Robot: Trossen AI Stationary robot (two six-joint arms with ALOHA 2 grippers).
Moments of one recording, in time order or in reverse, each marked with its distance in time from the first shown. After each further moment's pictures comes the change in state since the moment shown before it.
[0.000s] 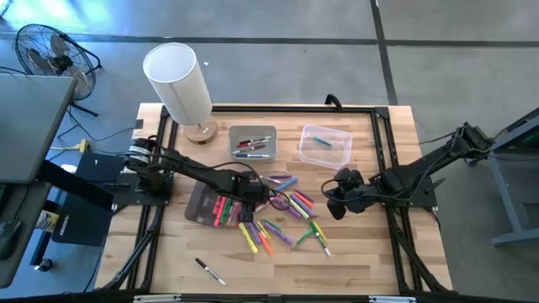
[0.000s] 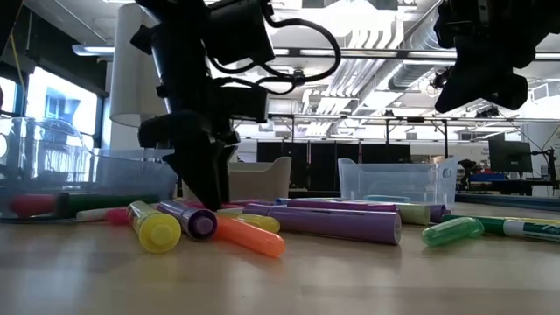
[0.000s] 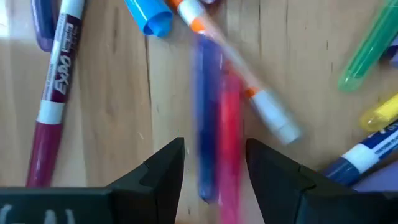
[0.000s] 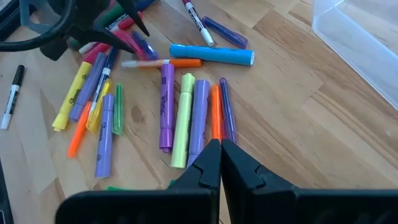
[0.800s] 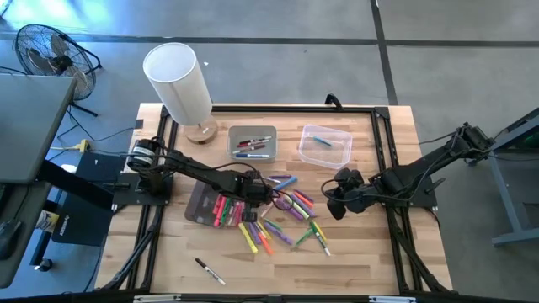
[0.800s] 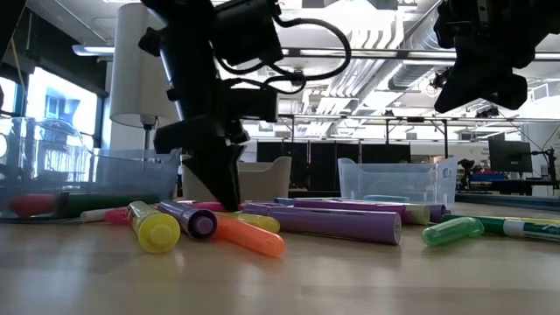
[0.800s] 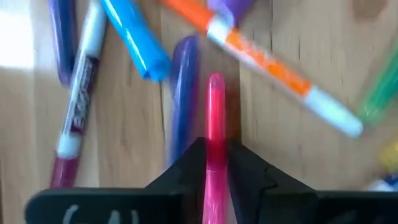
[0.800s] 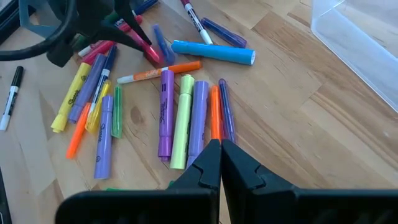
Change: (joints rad) left arm 0.002 0.034 0.031 0.024 -0.039 0.023; right arm 0.000 0.000 0.000 0.001 0.005 0.000
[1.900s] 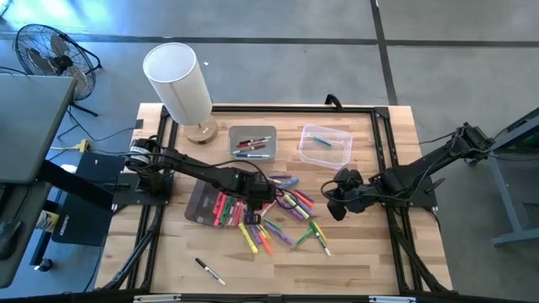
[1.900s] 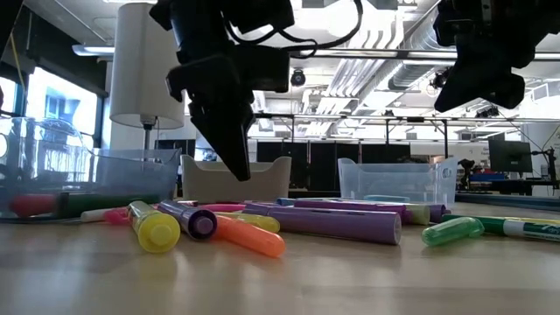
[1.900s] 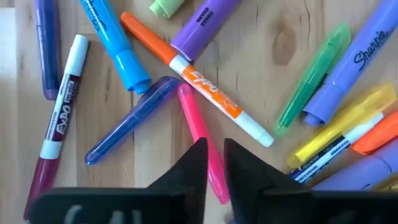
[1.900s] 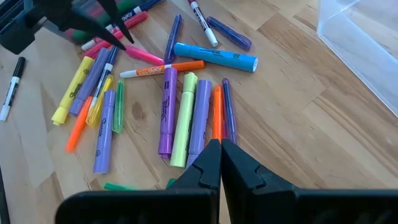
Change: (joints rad) left arm -0.003 -0.031 0.118 -0.116 0.104 -0.087; right arm 0.000 0.000 0.000 0.008 -0.010 -0.045
